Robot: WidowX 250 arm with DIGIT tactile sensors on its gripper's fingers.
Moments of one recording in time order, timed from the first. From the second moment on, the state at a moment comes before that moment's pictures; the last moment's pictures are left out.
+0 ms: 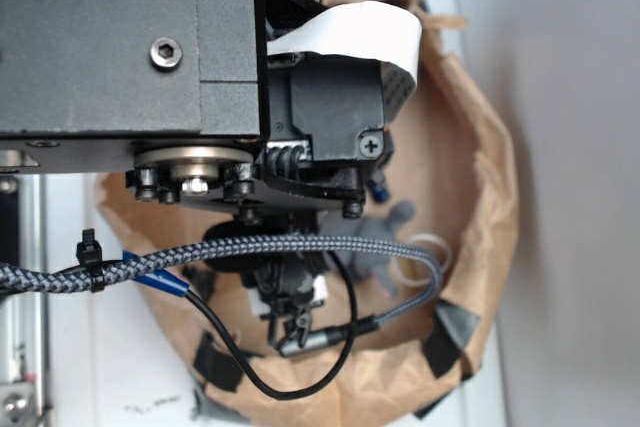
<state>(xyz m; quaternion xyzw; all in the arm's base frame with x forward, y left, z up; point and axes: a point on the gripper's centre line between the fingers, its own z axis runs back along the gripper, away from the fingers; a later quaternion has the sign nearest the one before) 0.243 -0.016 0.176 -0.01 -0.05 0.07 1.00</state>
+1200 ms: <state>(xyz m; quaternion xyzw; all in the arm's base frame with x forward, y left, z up) 0.288 0.036 0.075 0.00 -0.07 0.38 0.92</state>
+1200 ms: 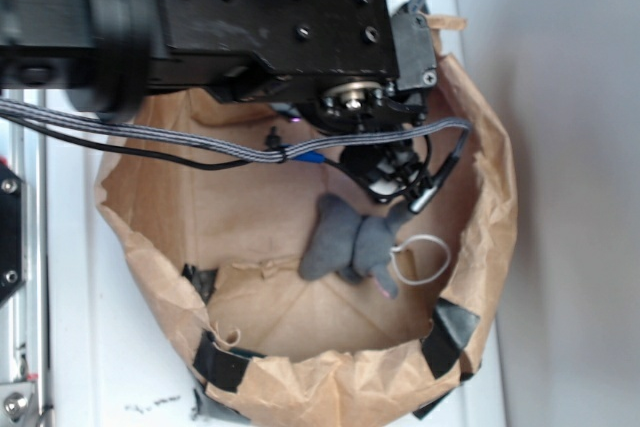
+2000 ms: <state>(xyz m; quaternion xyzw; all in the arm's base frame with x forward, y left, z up) 0.287 0.052 0.041 0.03 -0.07 0.47 0.88</state>
